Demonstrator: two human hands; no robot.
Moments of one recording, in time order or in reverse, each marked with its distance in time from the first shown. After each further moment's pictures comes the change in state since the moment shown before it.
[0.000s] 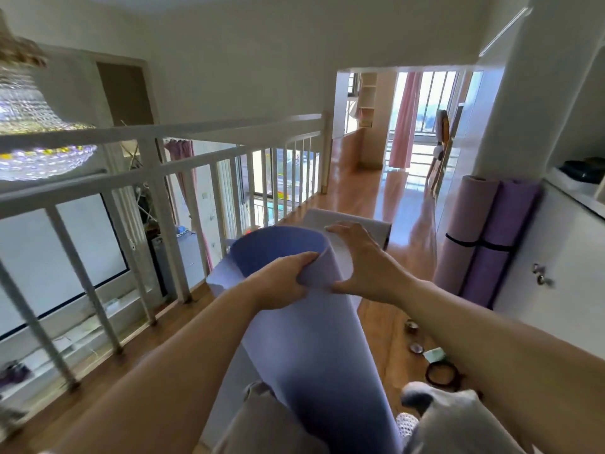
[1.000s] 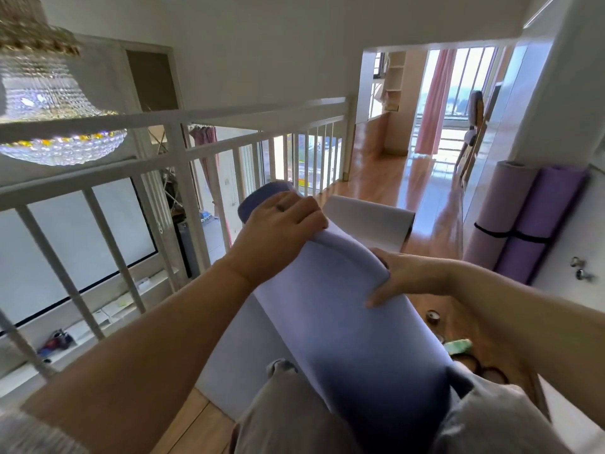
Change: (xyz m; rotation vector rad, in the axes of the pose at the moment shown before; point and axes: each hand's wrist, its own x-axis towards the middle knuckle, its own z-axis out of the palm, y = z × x) left_hand -0.023 -0.006 -0.037 0.657 0.729 0.630; right_hand -0.013 0.014 -0.011 0.397 -0.654 0.313
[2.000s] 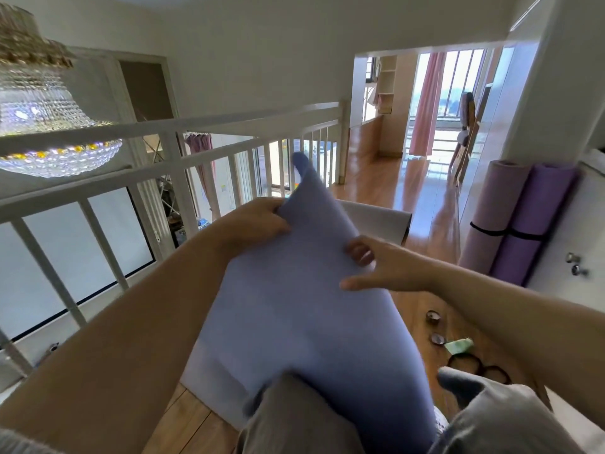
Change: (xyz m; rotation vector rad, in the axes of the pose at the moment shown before) left_hand 0.024 -0.020 -0.033 -0.823 -0.575 -1.085; right_hand -0.003 -0.026 0.009 -0.218 0.337 -0.081
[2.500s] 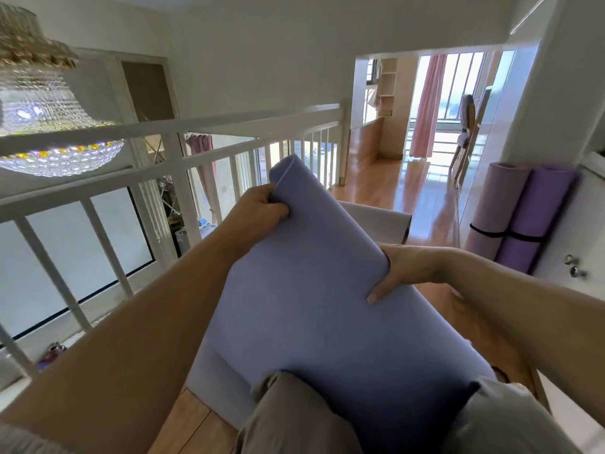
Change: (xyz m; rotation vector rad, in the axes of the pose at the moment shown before) left_hand -0.002 -0.001 0.004 -0.159 0.260 0.184; right_hand 0.017 0.033 -0.017 0.193 -0.383 0.119
